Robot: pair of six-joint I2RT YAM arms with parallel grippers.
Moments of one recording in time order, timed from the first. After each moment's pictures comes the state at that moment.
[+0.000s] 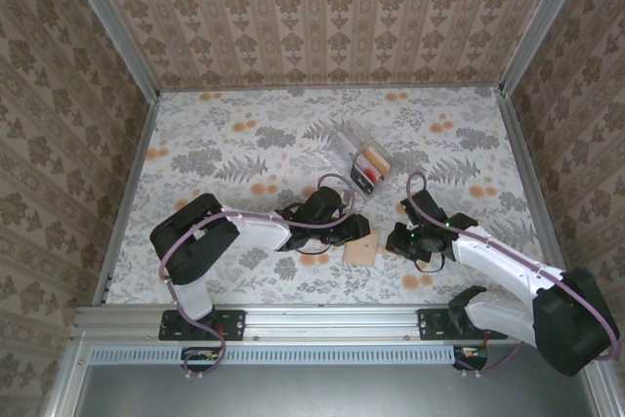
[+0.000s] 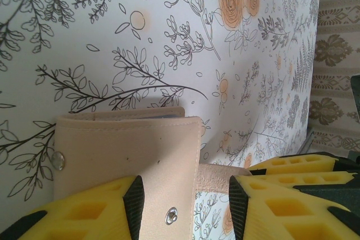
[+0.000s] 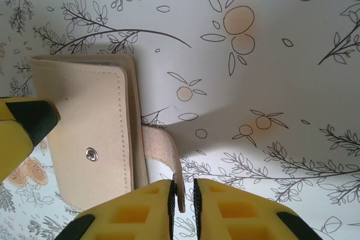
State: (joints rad) left arm -1.01 1.78 0.81 0.30 0.34 -1.11; right arm 0.47 1.10 0.52 -0.59 -0.19 0.84
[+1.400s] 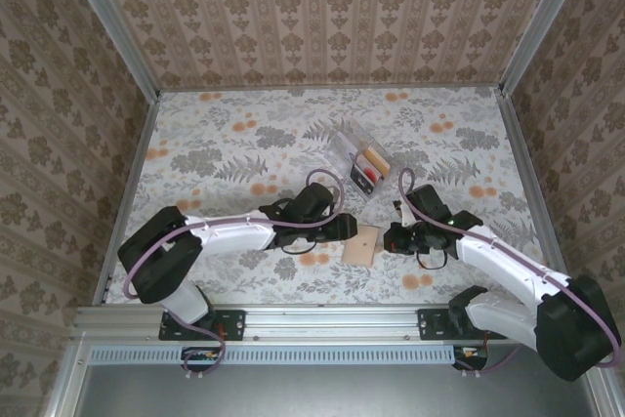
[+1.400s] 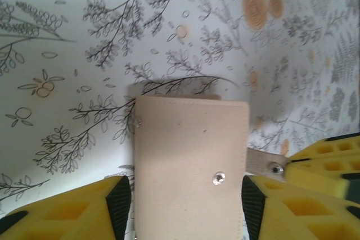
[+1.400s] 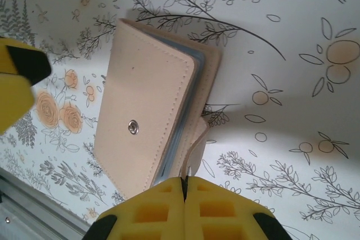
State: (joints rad) left arm -1.00 1.59 0.81 -0.02 0.21 -0.93; right arm 0.45 1.07 0.55 -0.58 -0.33 0.53
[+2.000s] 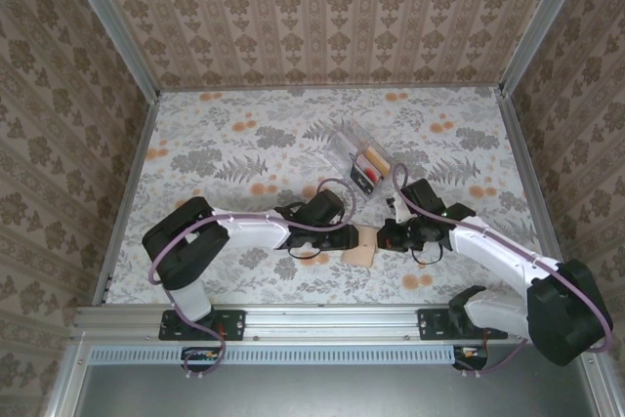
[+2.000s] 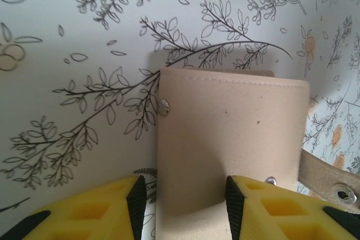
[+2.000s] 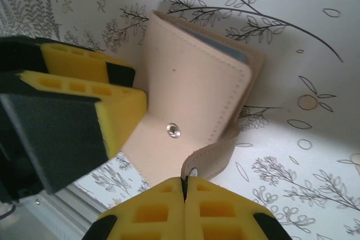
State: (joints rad) left arm -1.03 1.73 0.85 -0.03 0.24 -0.90; right arm 0.45 1.17 0.60 -0.56 -0.43 0.55
